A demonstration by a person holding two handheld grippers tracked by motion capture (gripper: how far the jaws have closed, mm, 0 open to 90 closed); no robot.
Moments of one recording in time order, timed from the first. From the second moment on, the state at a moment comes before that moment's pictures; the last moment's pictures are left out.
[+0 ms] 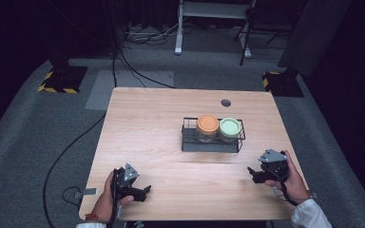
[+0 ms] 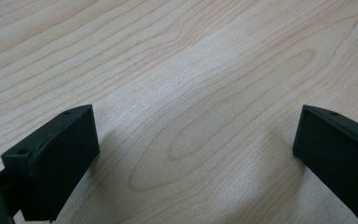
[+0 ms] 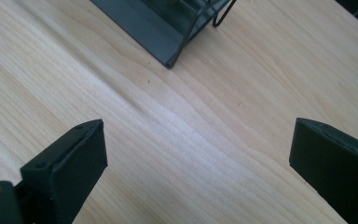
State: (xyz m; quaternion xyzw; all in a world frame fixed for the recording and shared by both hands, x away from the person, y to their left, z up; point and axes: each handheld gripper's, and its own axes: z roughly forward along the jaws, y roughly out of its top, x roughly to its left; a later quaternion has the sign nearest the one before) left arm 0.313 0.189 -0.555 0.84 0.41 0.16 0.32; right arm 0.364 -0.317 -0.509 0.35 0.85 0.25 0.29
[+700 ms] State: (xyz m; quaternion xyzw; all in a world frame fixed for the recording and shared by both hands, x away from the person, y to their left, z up) left arm 0.313 0.189 -0.555 0.84 0.41 0.16 0.33; right arm 0.347 -0.345 -0.527 0.37 0.85 0.28 0.26
